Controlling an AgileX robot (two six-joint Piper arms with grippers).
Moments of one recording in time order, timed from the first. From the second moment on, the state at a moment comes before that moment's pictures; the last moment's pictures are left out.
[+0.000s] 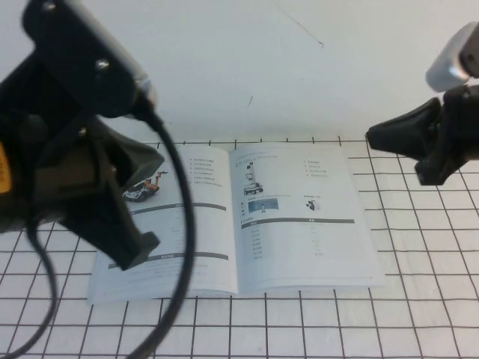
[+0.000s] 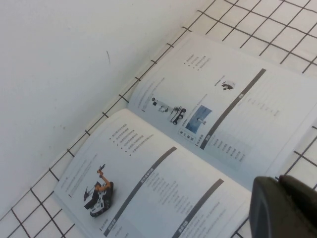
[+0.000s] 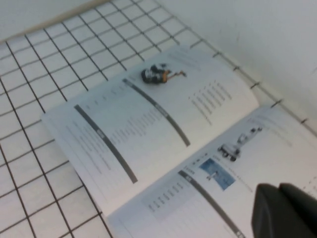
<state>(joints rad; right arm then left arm) 0.15 1.48 -1.07 1.16 0.81 -1.48 -0.73 1.03 -1.14 0.23 0.80 0.06</state>
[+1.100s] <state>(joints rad) 0.15 0.35 -0.60 0.29 0.72 -0.44 -0.73 0.48 -0.60 0.19 0.60 -0.34</state>
